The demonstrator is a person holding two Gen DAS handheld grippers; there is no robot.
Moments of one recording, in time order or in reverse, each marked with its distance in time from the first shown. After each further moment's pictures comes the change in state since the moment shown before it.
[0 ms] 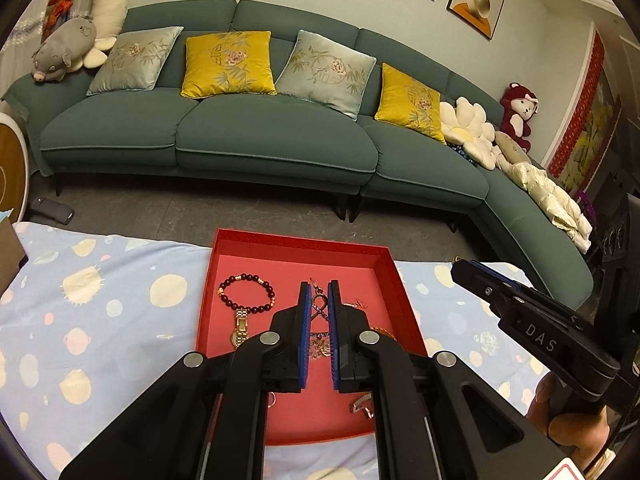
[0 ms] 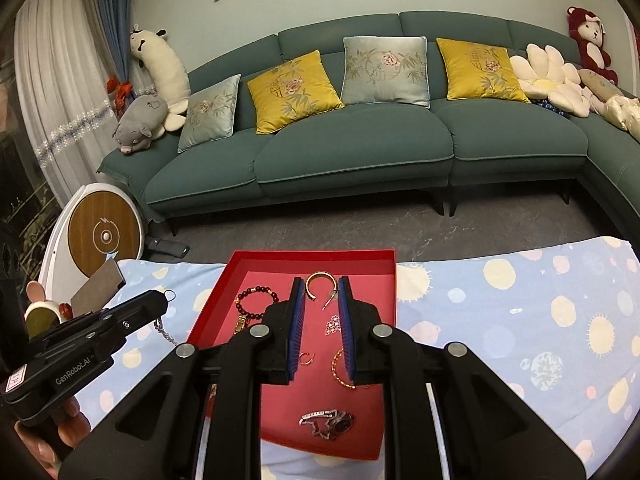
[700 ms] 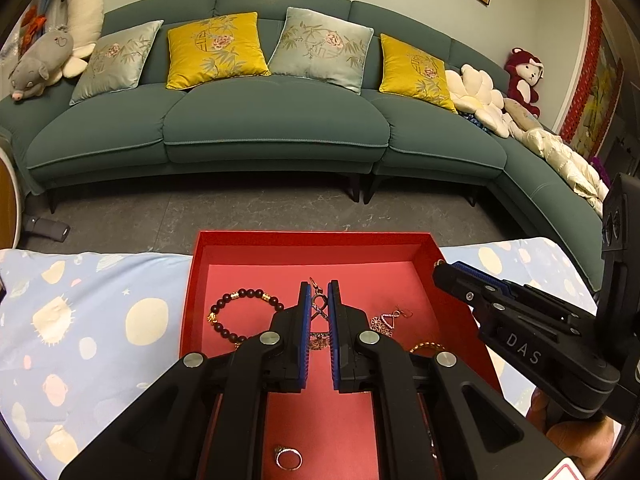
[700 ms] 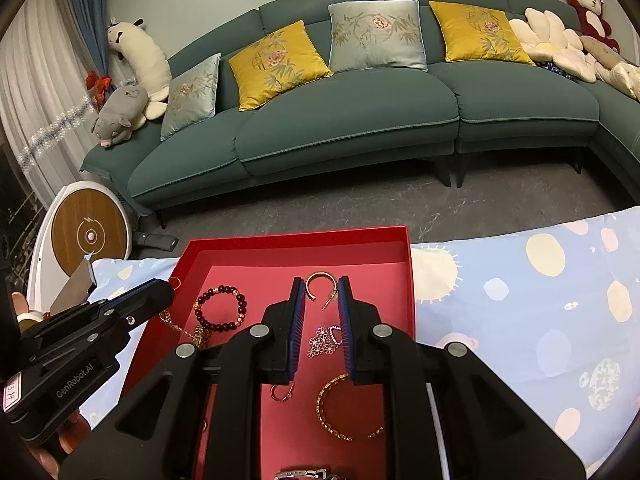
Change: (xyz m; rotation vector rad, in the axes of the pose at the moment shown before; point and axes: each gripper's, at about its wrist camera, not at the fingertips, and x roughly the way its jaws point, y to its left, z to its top) left arm 0.089 0.013 0.000 0.088 0.065 0.039; right arm 0.093 -0.018 -0.016 0.045 0.065 -0.005
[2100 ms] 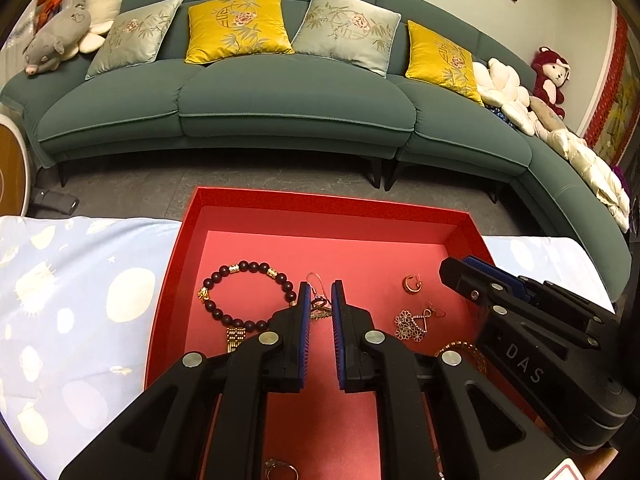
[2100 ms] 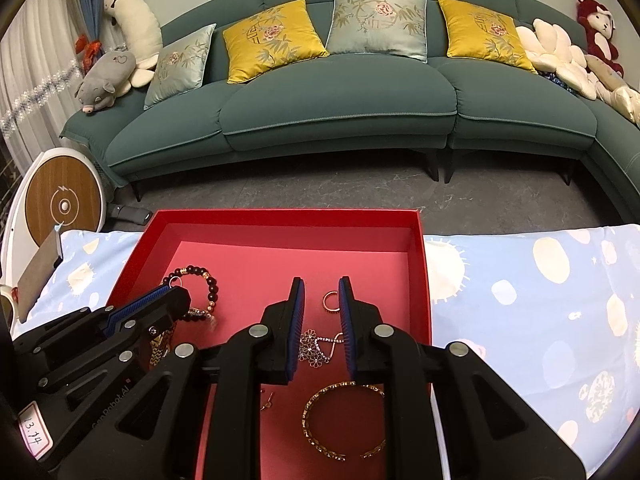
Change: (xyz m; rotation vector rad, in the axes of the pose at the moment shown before) left arm 0.039 0.008 -0.015 -0.072 0.043 0.057; right arm 0.031 0.016 -0.005 -0.066 0.070 -0.086
